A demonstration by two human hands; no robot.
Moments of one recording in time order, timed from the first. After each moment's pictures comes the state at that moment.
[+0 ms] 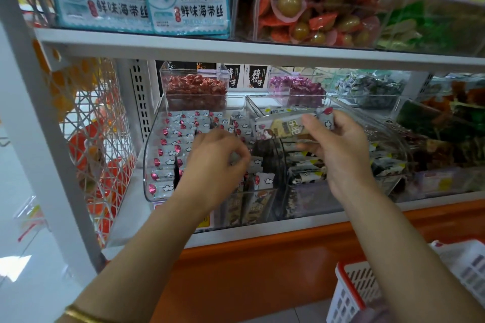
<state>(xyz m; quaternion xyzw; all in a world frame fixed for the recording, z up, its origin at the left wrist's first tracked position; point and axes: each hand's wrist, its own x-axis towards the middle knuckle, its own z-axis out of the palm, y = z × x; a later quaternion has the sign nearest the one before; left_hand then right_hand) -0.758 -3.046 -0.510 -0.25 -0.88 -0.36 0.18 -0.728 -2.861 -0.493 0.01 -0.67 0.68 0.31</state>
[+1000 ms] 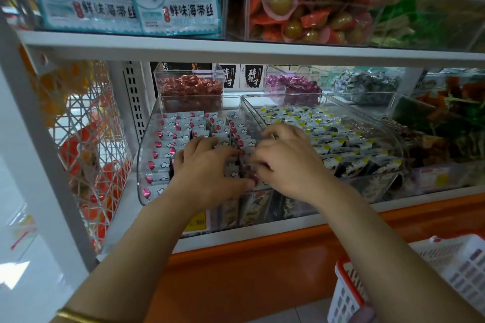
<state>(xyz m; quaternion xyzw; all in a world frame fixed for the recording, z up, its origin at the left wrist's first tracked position) -0.771 -3.051 -0.516 -0.21 -0.95 -0.21 0.07 -0.740 -2.889 -0.501 0.16 -0.96 0.01 0.21</state>
